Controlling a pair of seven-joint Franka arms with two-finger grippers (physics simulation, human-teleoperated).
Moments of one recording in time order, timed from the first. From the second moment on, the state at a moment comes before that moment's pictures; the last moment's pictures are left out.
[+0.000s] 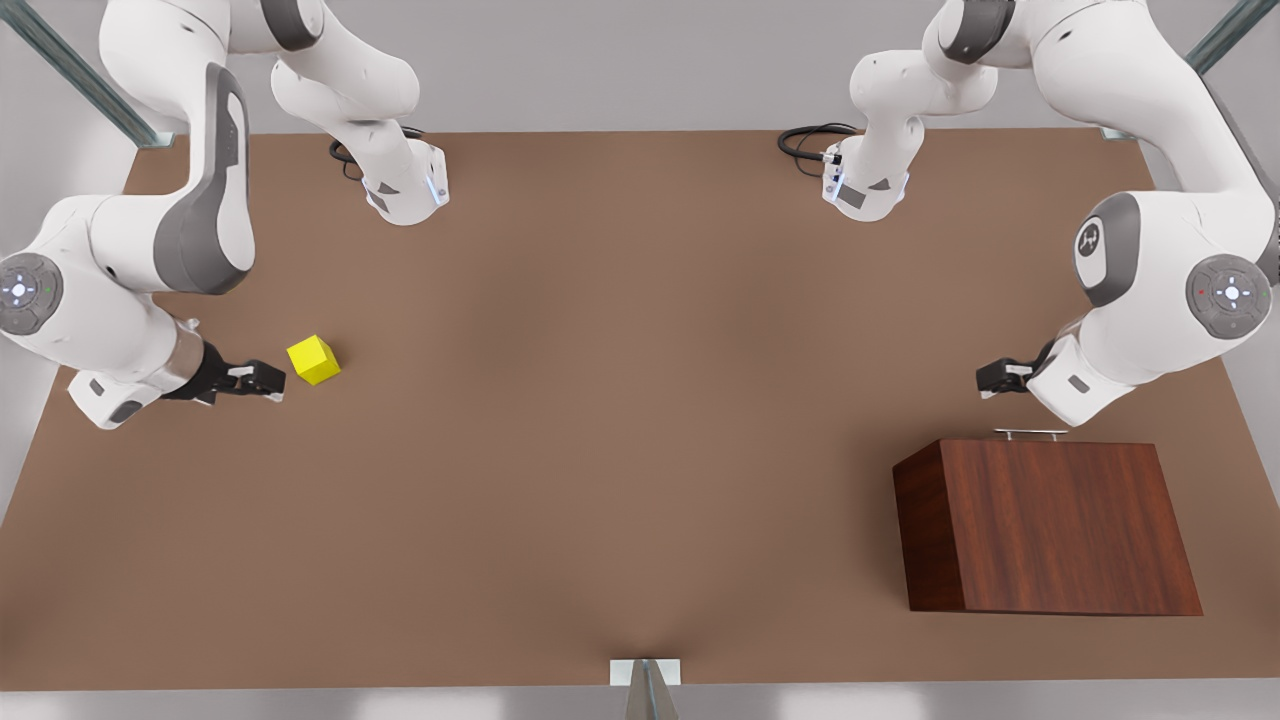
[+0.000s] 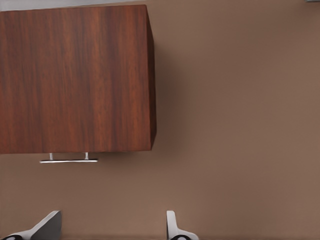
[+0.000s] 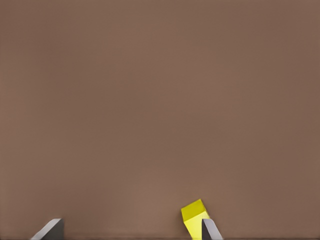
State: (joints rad) left arm -0.01 0.32 -0.04 -1.27 0.05 1.50 0.01; right arm -0.01 0.24 0.01 -1.44 -0.01 1.62 -0.05
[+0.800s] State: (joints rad) left arm 0.03 0.03 0.15 -2.32 0.03 2.65 -1.12; right arm -0.08 0.25 -0.14 -2.22 0.02 2.32 -1.02
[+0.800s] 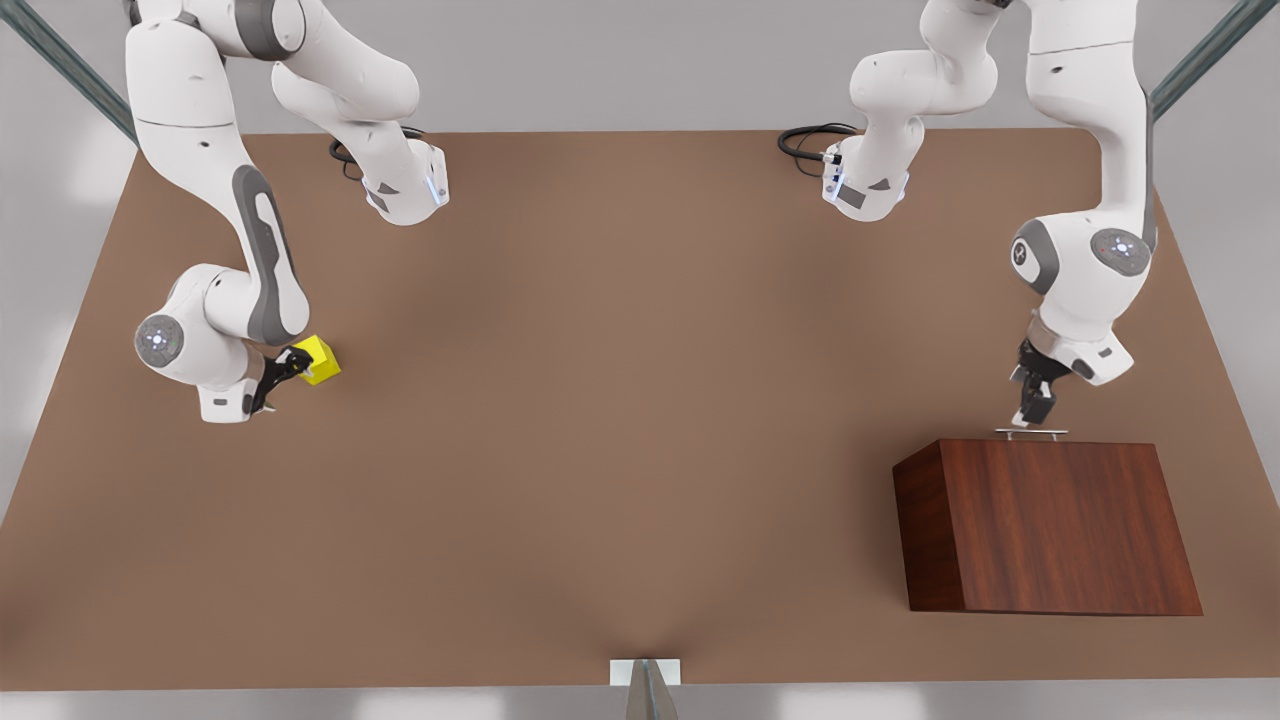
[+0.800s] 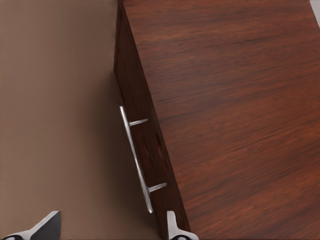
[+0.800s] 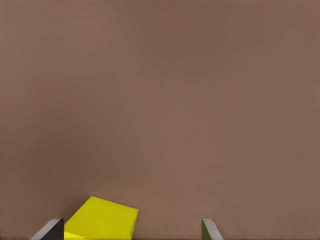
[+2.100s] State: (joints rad) left arm 0.05 0.09 0.20 -2.40 -0.08 2.70 -1.15; right arm -0.13 0.21 -0.15 -2.53 0.02 2.61 -1.02
